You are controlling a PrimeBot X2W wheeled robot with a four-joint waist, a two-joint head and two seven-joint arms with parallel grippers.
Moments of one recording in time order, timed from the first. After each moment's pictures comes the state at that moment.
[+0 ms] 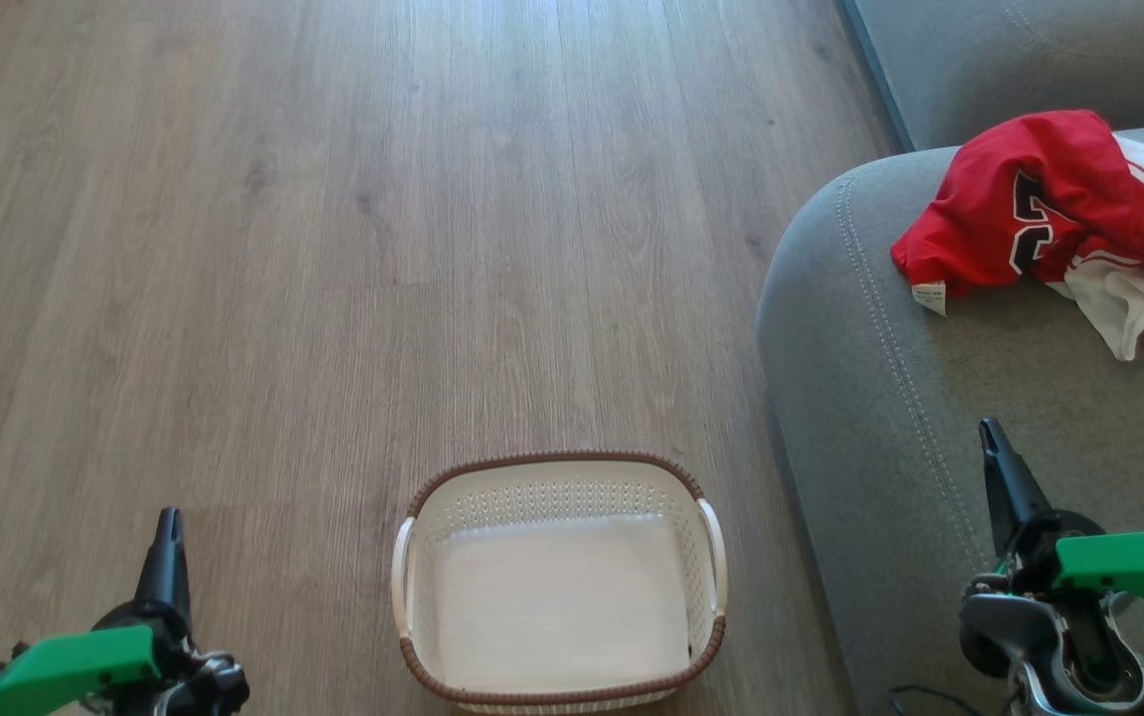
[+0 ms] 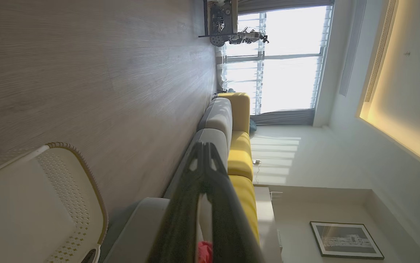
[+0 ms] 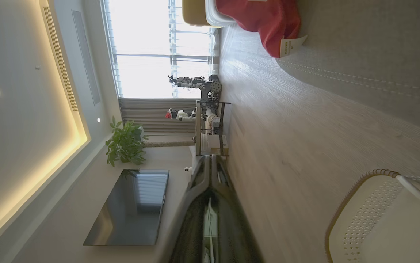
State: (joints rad) left arm -0.05 0.06 0.06 0.19 -1.59 -0.03 0.09; right arm -0.08 -0.06 -0.09 0.31 1.60 0.13 0.07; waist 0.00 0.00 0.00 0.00
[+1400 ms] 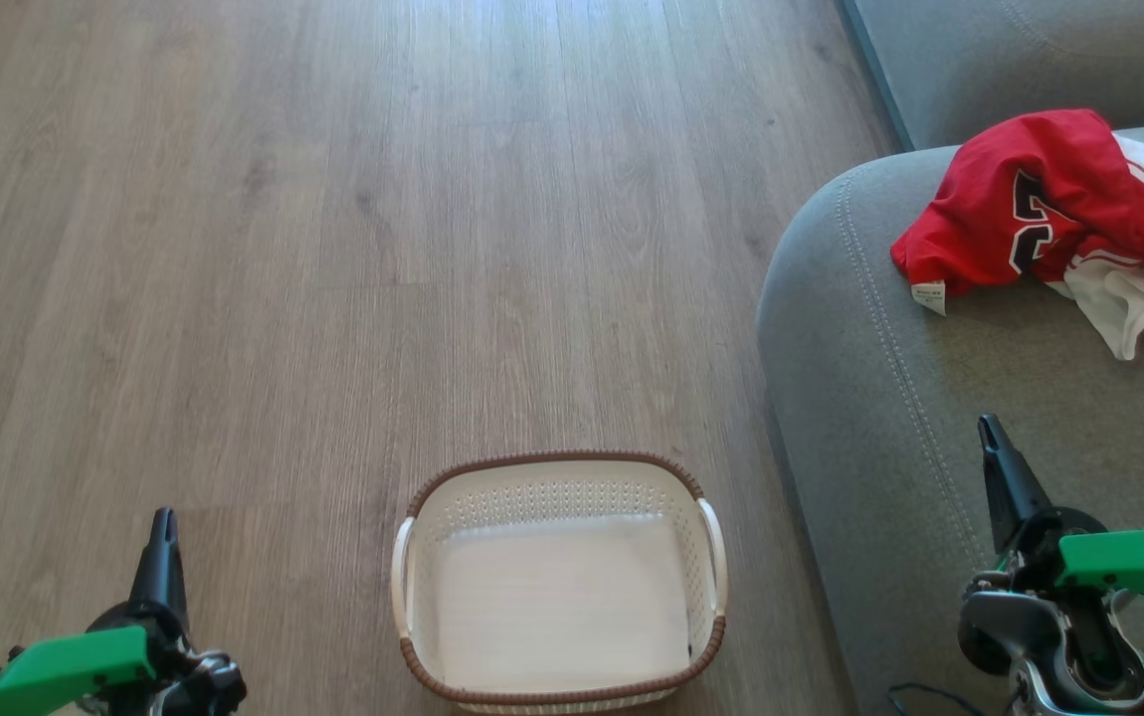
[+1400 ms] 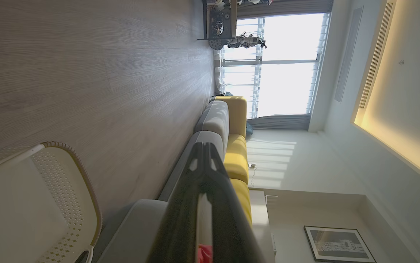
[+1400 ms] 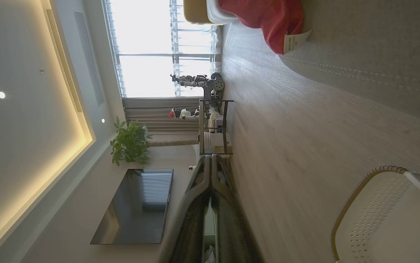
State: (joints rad) left arm -0.05 0.05 0.07 0.19 -1.61 -0.04 0.10; right arm -0.08 -0.08 -0.07 0.30 1.66 0.13 0.07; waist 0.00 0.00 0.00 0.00
